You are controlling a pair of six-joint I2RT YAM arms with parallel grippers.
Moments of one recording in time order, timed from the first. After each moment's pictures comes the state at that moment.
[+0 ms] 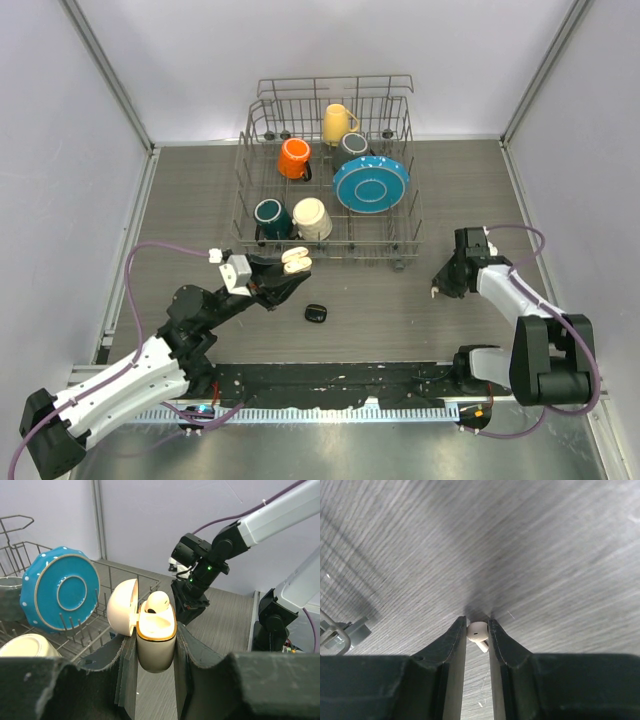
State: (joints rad) left arm -0.83 0.58 0.32 0.58 0.26 -0.13; right arm 0.02 1.25 0.57 -0.46 0.03 0.71
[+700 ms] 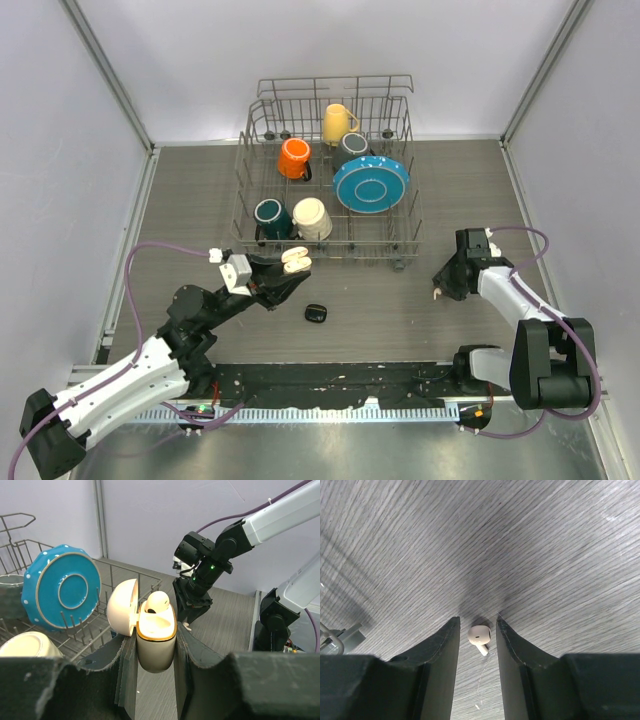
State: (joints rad) left arm -0.83 0.57 0.32 0.58 0.25 -0.13; right arm 0.02 1.20 0.55 -0.48 0.08 0.76
